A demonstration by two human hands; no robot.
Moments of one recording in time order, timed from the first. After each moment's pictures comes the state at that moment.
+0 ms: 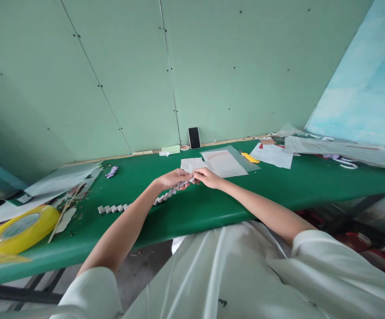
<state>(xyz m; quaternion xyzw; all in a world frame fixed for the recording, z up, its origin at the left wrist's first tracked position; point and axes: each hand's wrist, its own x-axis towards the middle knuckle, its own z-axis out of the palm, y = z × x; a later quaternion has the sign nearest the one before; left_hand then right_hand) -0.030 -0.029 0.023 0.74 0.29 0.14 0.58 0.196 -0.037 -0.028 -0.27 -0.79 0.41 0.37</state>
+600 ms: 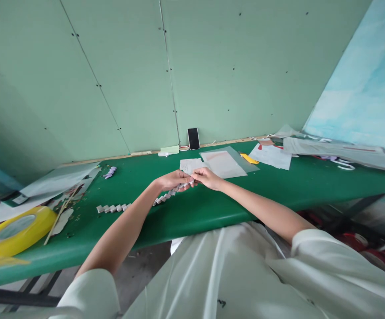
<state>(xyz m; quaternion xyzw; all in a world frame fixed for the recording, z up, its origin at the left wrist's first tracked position) -0.030 -0.030 0.023 0.74 0.28 0.13 0.59 0.190 -0.036 -0.033 -0.23 -0.72 0.52 0.40</state>
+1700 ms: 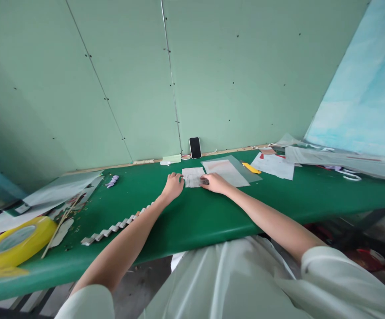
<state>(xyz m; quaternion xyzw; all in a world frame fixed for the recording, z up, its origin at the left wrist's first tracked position) -0.031 0.026 -0.042 0.81 0.50 0.30 0.01 0.233 0.018 -0.059 -0.46 -0.83 0.08 0.29</state>
